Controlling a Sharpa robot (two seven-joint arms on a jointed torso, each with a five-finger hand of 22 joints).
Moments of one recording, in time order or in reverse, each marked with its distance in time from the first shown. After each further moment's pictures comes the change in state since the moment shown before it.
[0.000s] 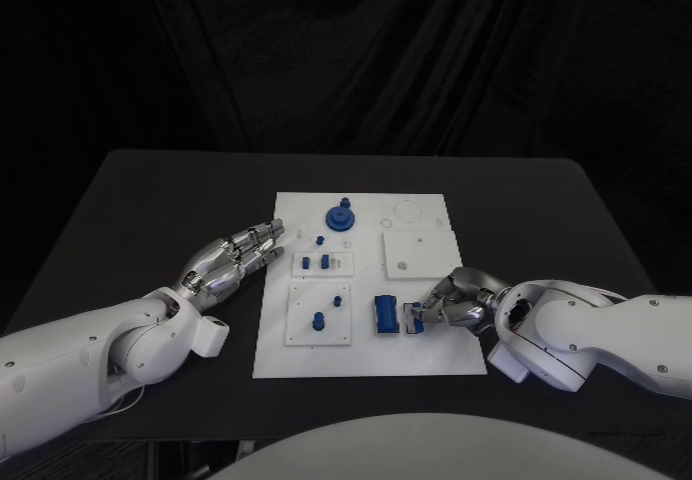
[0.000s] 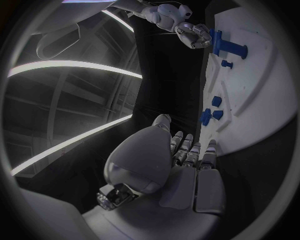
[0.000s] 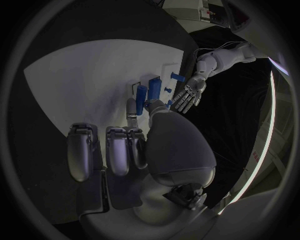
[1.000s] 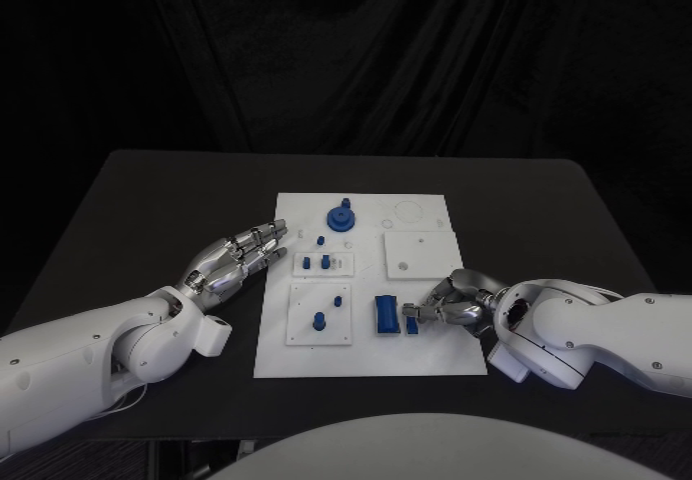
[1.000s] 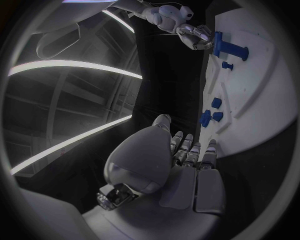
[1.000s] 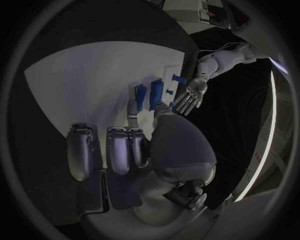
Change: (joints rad) left arm 0.000 0.006 0.000 -0.004 0.000 0.007 -0.006; left_hand 0.000 0.000 0.003 -0.003 0.000 0.000 0.000 0.000 0.000 0.000 0.000 0.000 0.000 0.000 0.000 0.000 0.000 0.000 0.001 0.001 0.000 0.000; right arm 0.000 0.010 0.000 -0.018 0.009 0.029 -0.005; right_hand -0.172 0.025 -0.116 0.035 -0.490 -0.021 0.014 0.004 0.013 0.000 0.000 0.000 0.000 0.003 0.003 0.000 0.000 0.000 -0.004 0.004 0.000 0.000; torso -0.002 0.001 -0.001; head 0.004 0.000
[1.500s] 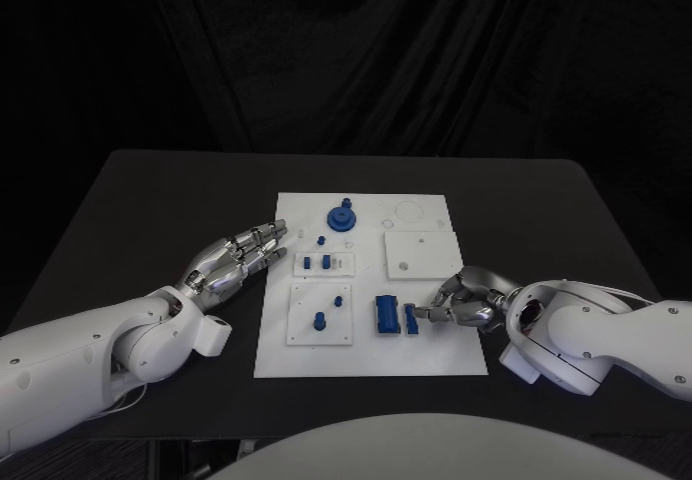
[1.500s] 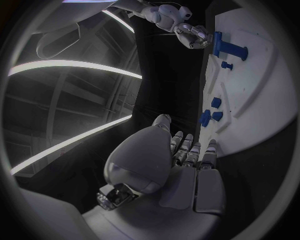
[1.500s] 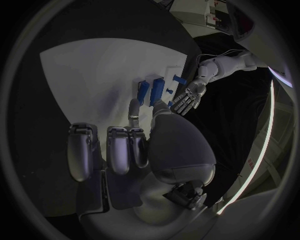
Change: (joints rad) left arm -0.001 -0.003 0.000 0.000 0.000 0.001 0.000; left_hand 0.000 0.000 0.000 0.000 0.000 0.000 0.000 0.000 0.000 0.000 0.000 0.000 0.000 0.000 0.000 0.000 0.000 0.000 0.000 0.000 0.000 0.000; right arm 0.000 -0.052 -0.001 0.035 -0.106 0.000 0.004; right_hand 0.052 -0.009 -0.025 -0.003 -0.012 -0.034 -0.027 0.181 0.138 0.002 -0.010 0.000 0.000 0.000 -0.008 0.000 0.000 0.000 0.004 -0.004 0.000 0.000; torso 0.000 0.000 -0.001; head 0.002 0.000
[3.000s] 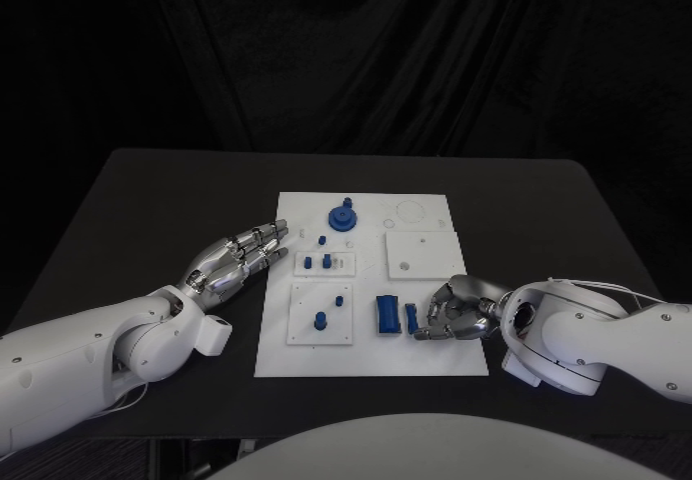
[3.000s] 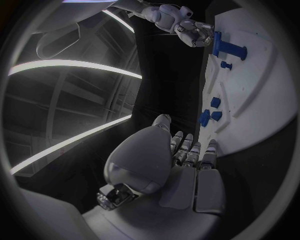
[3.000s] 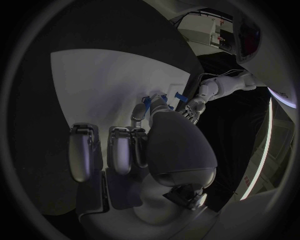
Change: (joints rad) left arm -0.001 0.001 0.000 -0.002 0.000 0.002 -0.001; left_hand 0.000 0.000 0.003 0.003 0.000 0.000 0.000 0.000 0.001 0.003 0.003 0.000 0.001 0.004 0.004 0.000 0.002 0.000 0.000 0.000 0.000 0.000; right arm 0.000 0.031 -0.001 -0.015 -0.110 0.131 -0.034; right_hand 0.081 -0.032 0.044 -0.003 -0.067 -0.051 -0.044 0.256 0.248 0.000 -0.039 0.000 0.000 -0.002 -0.035 0.000 0.000 0.000 -0.005 -0.033 -0.009 0.000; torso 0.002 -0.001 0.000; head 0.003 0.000
